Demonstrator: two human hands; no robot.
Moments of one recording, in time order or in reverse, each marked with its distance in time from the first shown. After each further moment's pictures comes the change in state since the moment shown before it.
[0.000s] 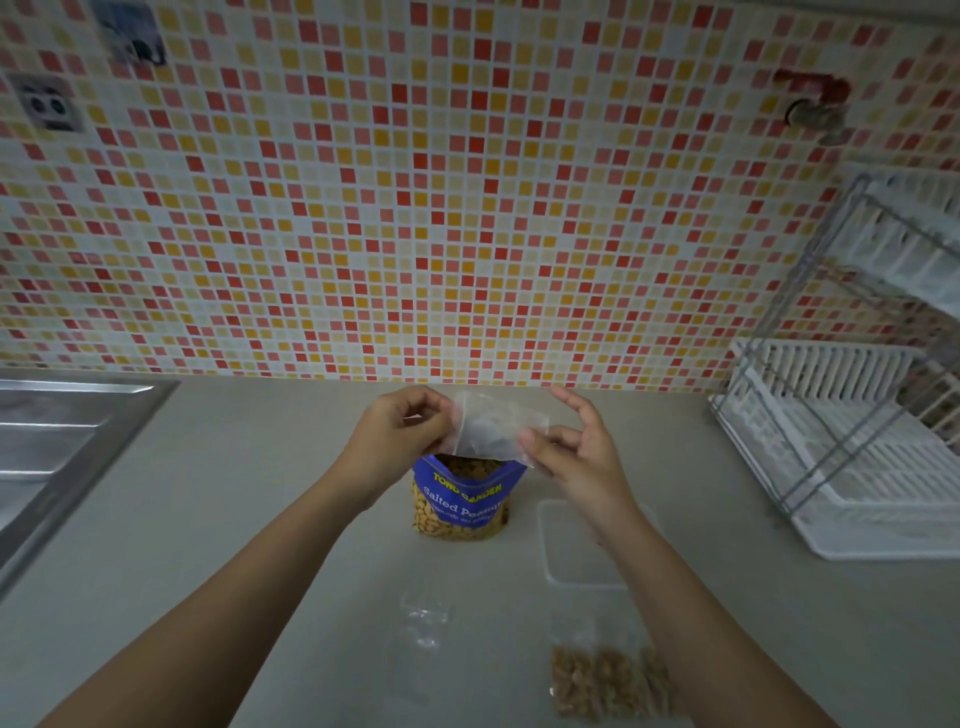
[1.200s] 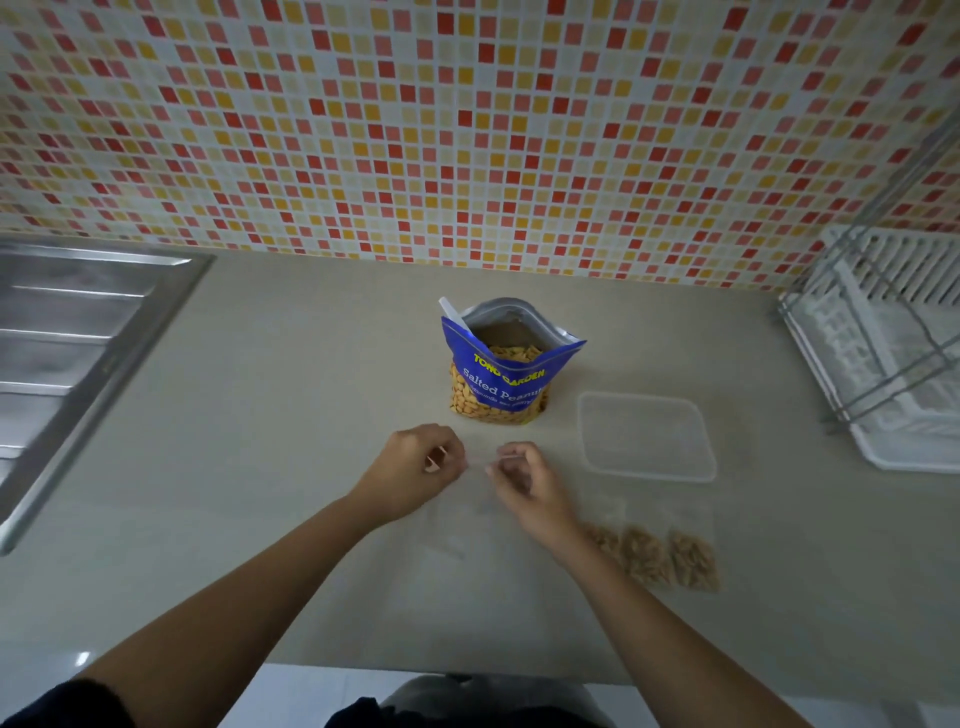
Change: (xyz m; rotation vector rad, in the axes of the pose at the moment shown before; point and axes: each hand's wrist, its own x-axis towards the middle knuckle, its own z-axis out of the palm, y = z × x) left_hand -0.069 -0.128 0.005 0.529 -0.159 0.117; right_hand -0.072 0.127 0.042 -0.280 -0.162 0.244
